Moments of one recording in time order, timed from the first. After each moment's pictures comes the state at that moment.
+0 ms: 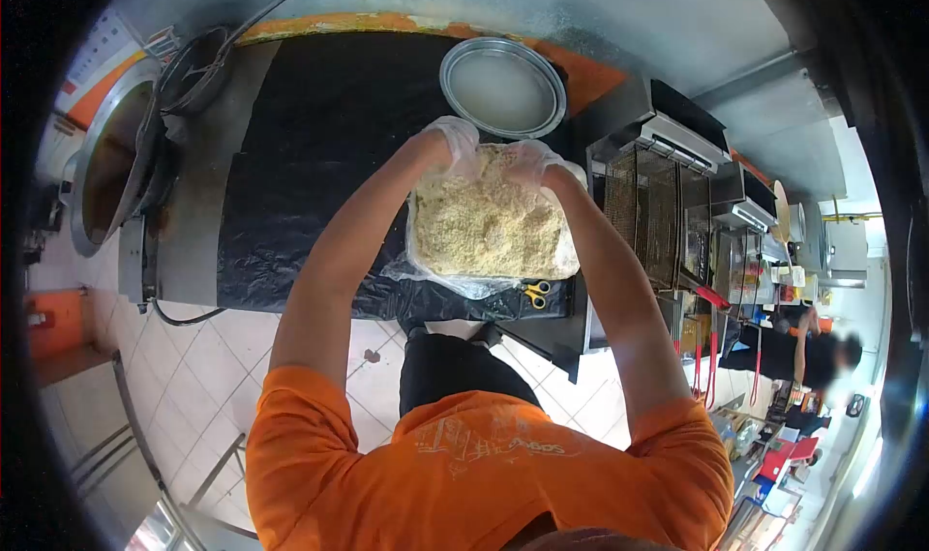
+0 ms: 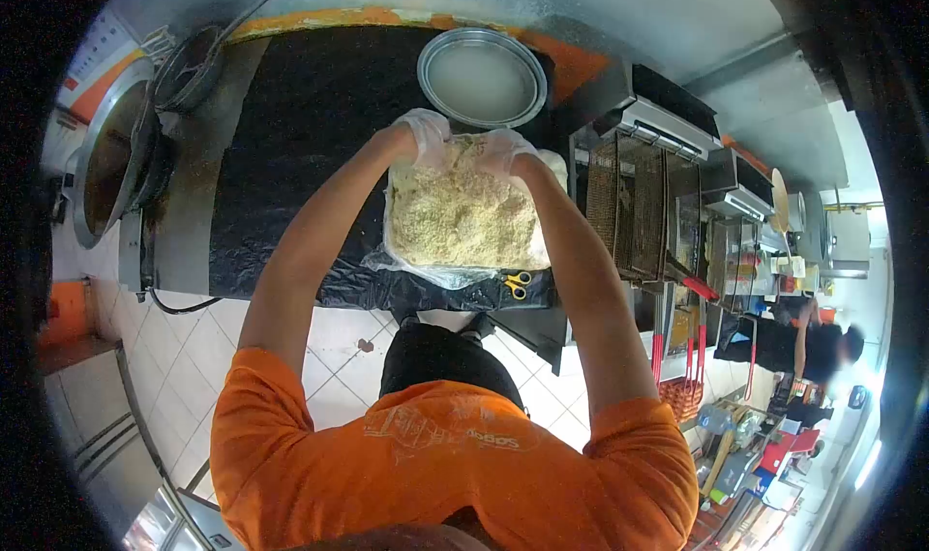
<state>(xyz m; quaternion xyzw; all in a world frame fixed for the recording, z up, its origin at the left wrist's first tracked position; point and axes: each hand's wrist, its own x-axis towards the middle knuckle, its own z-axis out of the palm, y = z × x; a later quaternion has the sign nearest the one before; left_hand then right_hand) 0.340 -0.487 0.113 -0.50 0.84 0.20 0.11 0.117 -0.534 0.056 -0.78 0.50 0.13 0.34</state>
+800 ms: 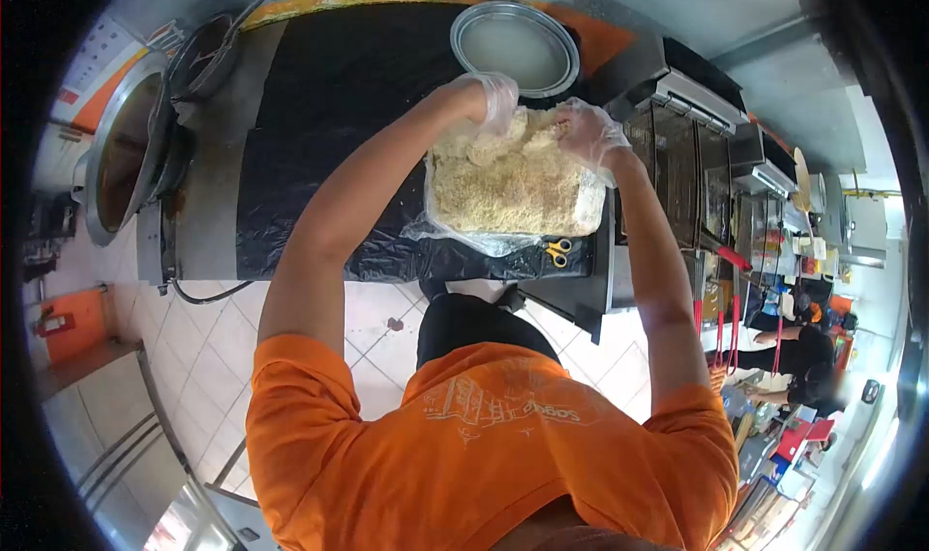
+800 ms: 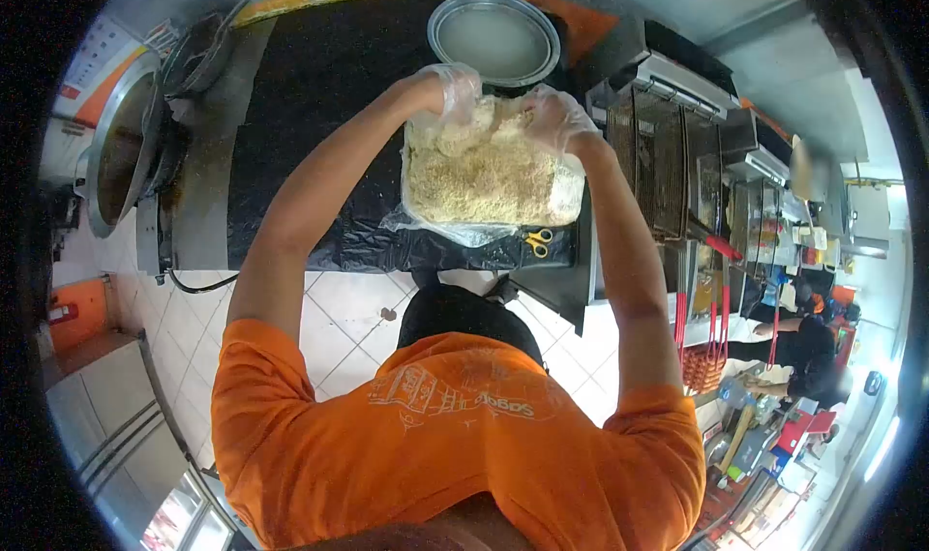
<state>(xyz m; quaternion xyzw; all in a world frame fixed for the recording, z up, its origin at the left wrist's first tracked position) 0.322 -0.456 0.178 -0.43 0.87 0.22 0.07 0.095 -0.448 0.175 -0.85 0.50 0.06 0.15</state>
